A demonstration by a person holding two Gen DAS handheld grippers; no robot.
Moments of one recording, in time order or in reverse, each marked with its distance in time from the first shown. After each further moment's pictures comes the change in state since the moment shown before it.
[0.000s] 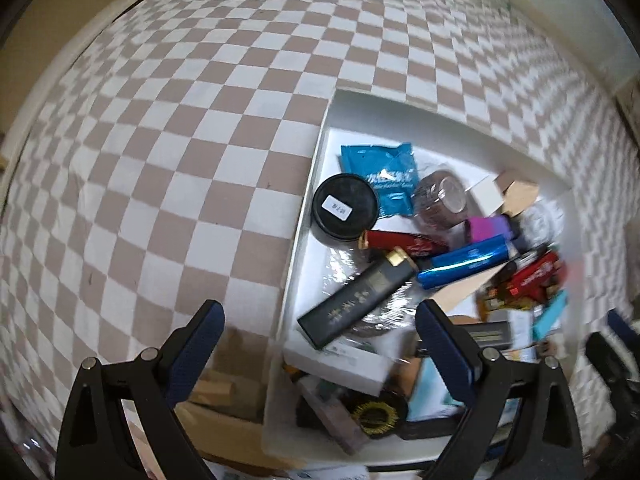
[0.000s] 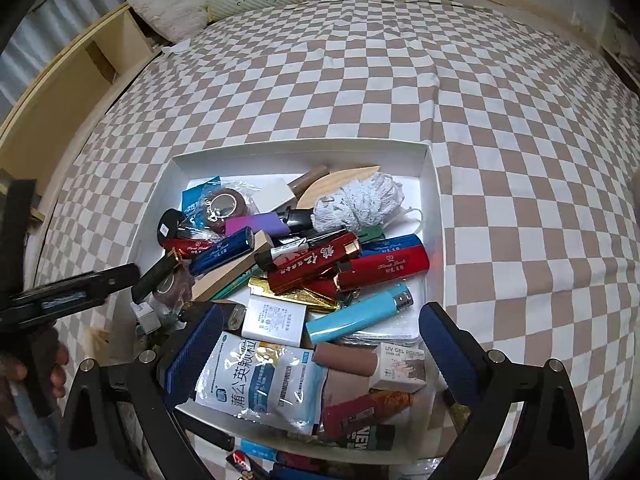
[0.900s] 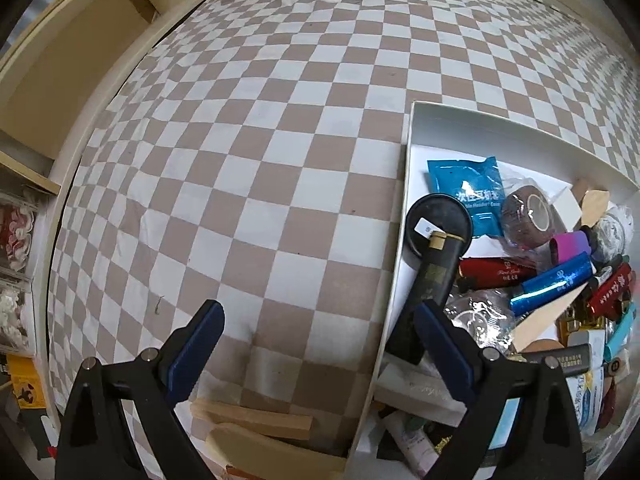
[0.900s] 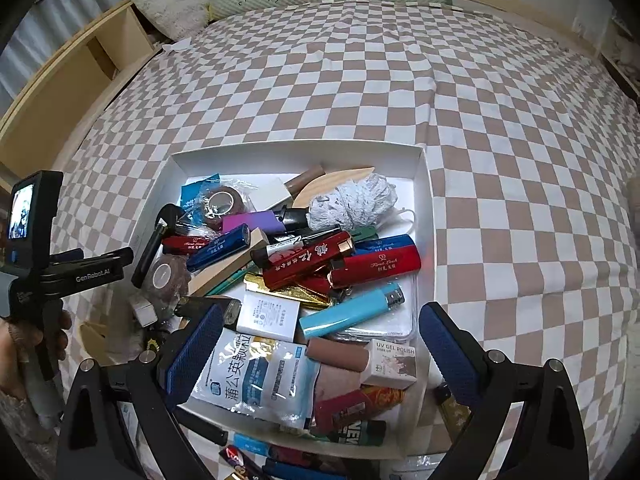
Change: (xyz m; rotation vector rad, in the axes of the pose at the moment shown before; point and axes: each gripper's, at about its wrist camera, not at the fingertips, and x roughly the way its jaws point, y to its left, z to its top) left arm 0.013 0.049 0.008 0.004 -0.058 0.224; right arm -0.008 -0.002 -0.002 -0.011 -0.008 -0.016
